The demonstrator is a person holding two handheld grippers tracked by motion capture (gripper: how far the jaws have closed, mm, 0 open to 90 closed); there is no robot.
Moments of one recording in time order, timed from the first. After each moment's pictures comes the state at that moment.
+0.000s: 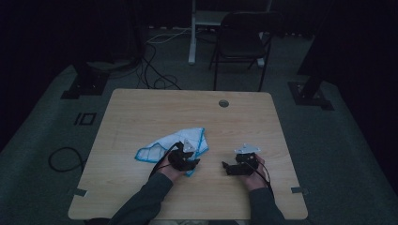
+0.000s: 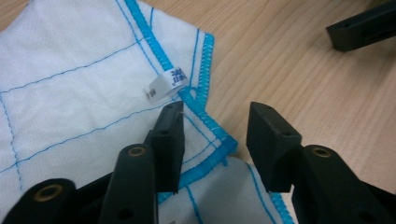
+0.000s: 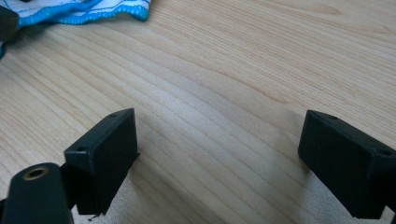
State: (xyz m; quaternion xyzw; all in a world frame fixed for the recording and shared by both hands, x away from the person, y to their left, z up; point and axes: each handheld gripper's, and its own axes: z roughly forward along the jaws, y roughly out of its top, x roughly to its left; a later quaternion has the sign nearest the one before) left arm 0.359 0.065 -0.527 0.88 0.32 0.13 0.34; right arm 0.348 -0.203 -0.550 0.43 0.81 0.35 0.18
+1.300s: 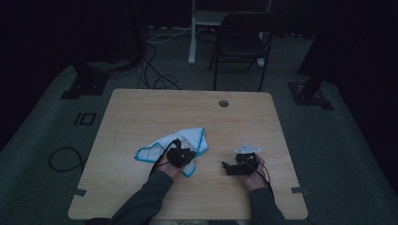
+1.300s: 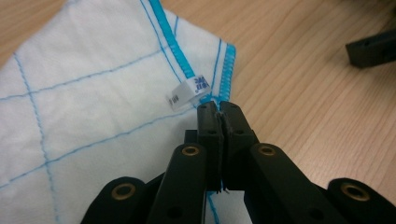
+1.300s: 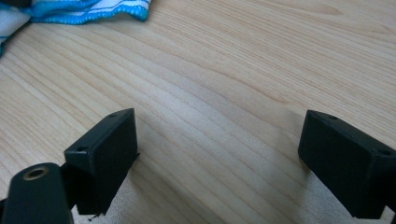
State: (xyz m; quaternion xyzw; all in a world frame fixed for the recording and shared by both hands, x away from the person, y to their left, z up) left arm 0.366 0.071 -0.522 0.86 0.34 0.14 0.35; right arm 0.349 -0.203 -0.550 0.43 0.81 0.35 0.18
